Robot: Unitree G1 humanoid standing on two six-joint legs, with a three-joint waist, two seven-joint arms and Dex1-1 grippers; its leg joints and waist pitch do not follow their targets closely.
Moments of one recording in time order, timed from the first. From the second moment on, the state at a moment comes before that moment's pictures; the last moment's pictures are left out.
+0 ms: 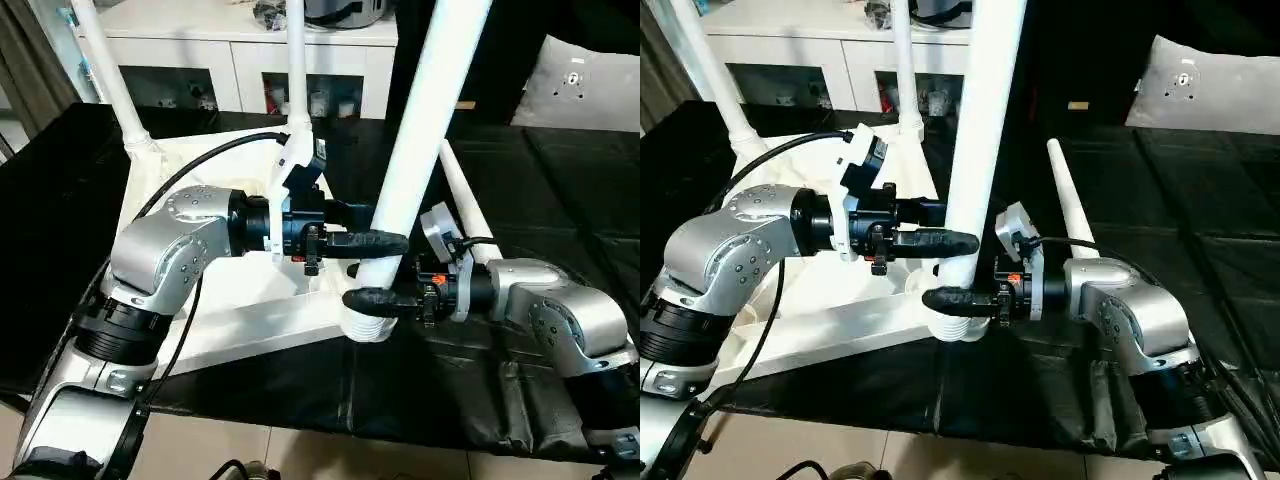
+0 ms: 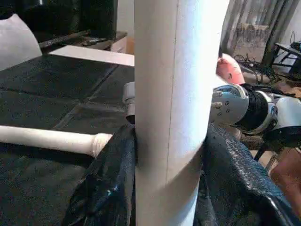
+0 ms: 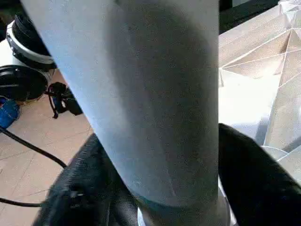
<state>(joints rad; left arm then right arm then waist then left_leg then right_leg) -0.71 0.39 -0.20 0.01 -0.58 0.65 -1.11 -0.44 -0.48 0.17 0.02 0.55 0.67 1.16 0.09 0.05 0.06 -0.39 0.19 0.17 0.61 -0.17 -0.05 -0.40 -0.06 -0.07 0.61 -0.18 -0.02</state>
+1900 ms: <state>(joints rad) -0.53 0.15 0.07 -0.11 -0.83 0.68 -0.85 -0.35 -0.28 0.08 0.00 0.50 0.57 0.79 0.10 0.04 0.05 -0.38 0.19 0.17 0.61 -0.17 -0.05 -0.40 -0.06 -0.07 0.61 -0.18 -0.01</state>
